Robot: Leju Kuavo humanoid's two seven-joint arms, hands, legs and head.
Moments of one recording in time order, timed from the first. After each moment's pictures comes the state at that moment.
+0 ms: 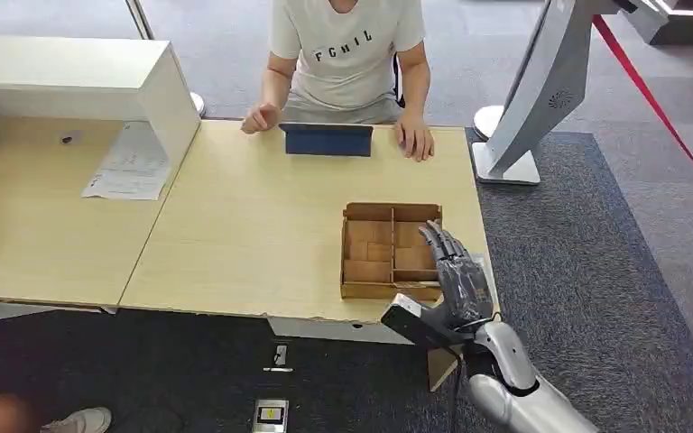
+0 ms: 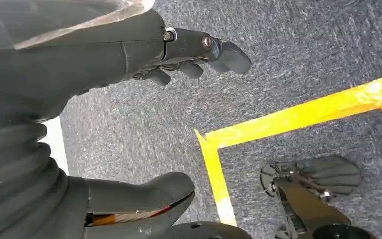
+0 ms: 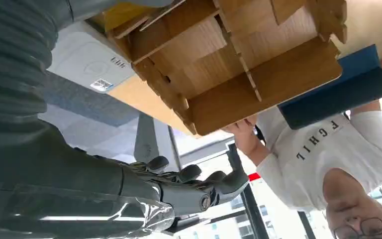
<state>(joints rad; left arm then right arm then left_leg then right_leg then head) -0.16 0.09 -1.19 -0.21 1.06 0.30 0.01 -0.48 -0.33 0.91 -1.15 0.66 -0.46 0.10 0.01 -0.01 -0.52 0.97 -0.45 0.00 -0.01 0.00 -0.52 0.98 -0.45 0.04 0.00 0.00</state>
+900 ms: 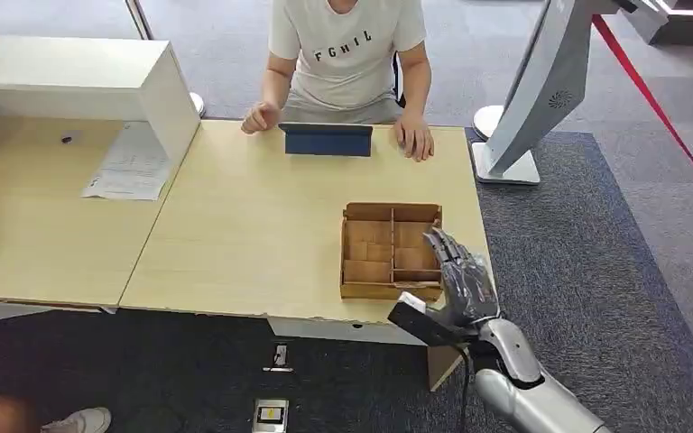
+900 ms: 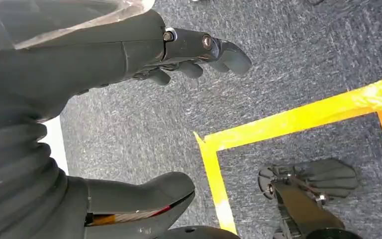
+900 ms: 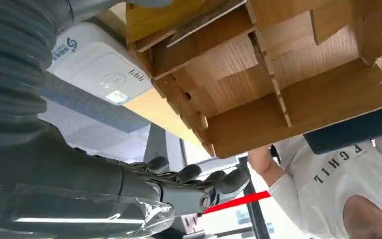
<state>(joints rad) -0.17 0.10 -1.19 -0.21 1.07 0.30 0.02 -0.51 -0.35 0.95 -1.07 0.60 -0.45 0.09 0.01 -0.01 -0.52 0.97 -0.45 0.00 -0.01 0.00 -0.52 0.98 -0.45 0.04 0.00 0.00</state>
